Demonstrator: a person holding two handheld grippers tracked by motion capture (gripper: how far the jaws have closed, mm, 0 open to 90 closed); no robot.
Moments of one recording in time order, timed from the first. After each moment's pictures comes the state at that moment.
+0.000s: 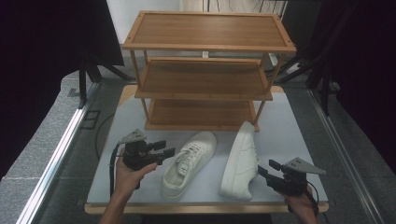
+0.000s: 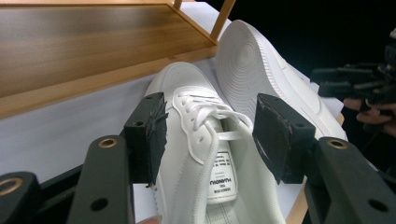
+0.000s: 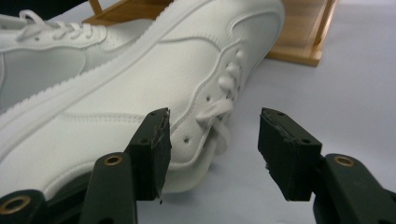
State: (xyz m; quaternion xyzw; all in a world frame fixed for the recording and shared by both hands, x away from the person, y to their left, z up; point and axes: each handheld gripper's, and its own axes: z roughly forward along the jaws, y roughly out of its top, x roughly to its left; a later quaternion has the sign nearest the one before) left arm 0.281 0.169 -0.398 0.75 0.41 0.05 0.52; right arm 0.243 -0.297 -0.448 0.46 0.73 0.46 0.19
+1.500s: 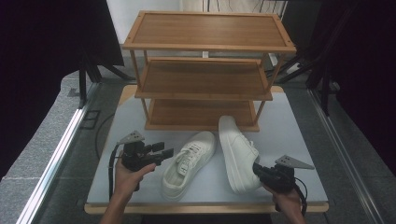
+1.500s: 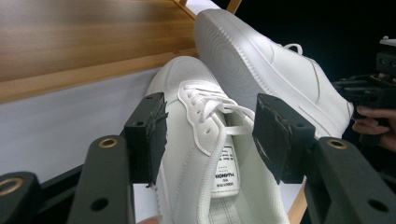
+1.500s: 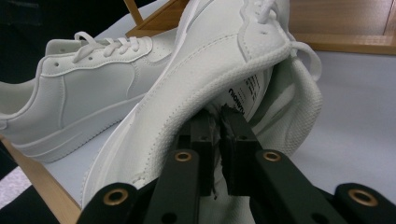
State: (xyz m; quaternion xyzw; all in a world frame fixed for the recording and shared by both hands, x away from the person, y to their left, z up) left arm 0.279 0.175 -0.404 0.74 0.43 0.05 0.52; right arm 0.252 -0.271 -0.451 0.46 0.72 0.50 0.11
